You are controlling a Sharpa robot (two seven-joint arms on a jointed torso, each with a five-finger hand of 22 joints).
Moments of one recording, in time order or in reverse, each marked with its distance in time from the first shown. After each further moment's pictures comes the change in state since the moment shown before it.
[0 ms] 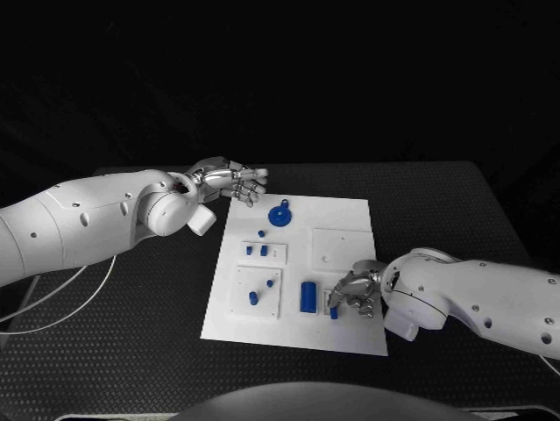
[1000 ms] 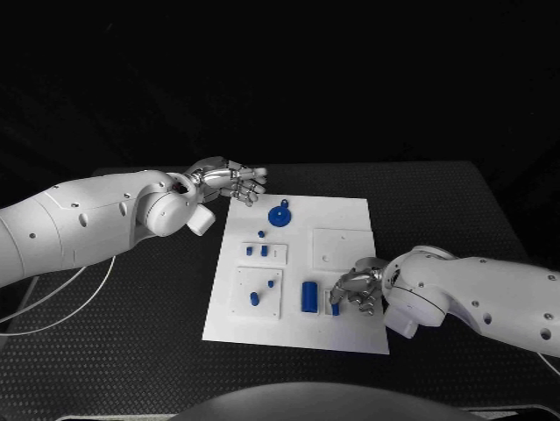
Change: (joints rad) left arm 0.000 0.001 0.000 -0.001 0.003 -0.002 0.004; left_hand -0.008 0.000 0.002 -0.002 0.000 0.000 0.000 0.000 0.000 0.000 0.000 0.000 0.000 0.000 0.000 0.000 -0.001 0.000 0.000 0.000 0.000 0.000; right arm 0.004 -0.001 0.002 -0.007 0.032 -0.023 -0.017; right_hand 0.006 0.006 0.017 -0.011 0.024 -0.005 0.006 -0.002 0.002 -0.003 0.003 0.000 -0.001 0.000 0.004 0.004 0.002 0.000 0.000 0.000 0.000 0.002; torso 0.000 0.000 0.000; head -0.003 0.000
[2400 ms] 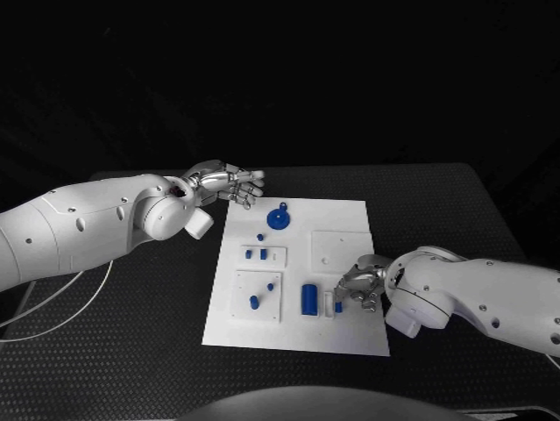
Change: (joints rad) left arm 0.000 -0.001 0.000 0.000 0.003 -0.001 0.005; left_hand -0.001 -0.001 0.005 -0.005 0.000 0.000 0.000 0.000 0.000 0.000 0.000 0.000 0.000 0.000 0.000 0.000 0.000 0.000 0.000 0.000 0.000 0.000; right arm 0.015 -0.029 0.000 0.034 -0.041 -0.044 0.013; right_hand 0.032 0.008 0.076 0.003 0.070 -0.013 0.006 -0.022 -0.007 -0.002 0.002 0.004 -0.001 0.003 0.002 0.000 0.003 0.000 -0.001 -0.002 0.000 0.000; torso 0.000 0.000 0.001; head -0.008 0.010
